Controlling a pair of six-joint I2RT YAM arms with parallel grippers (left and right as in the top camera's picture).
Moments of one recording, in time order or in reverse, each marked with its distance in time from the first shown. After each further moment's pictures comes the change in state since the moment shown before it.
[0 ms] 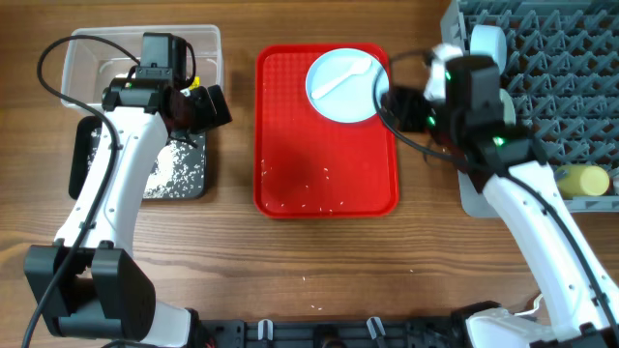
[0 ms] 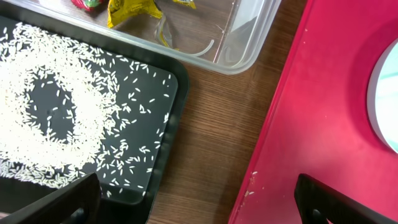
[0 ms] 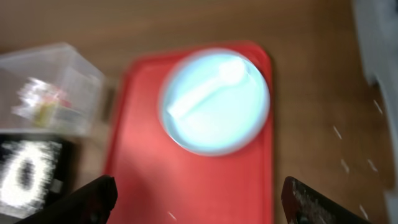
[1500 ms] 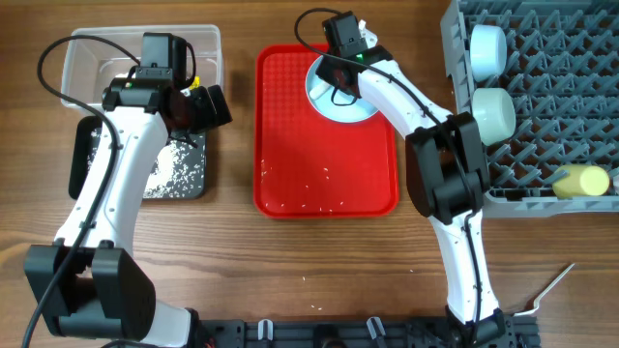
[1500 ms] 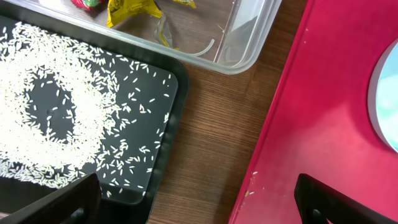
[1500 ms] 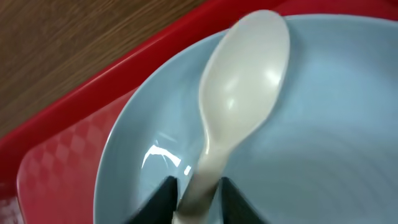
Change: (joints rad) left arm 0.000 0.002 0.000 -0.001 0.000 0.000; right arm 0.131 1.031 0.717 0.004 0.217 0.515
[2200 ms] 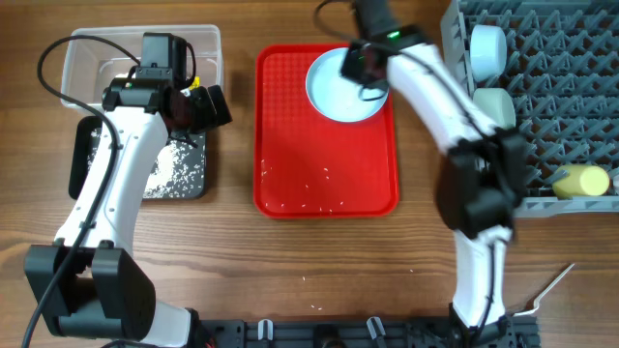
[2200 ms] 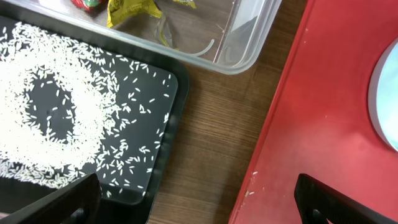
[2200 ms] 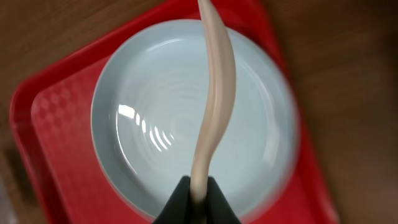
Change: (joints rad) left arm 0.000 0.000 0.000 0.001 0.000 0.000; right arm -0.088 -0.237 -0.001 -0.380 -0.071 -0.149
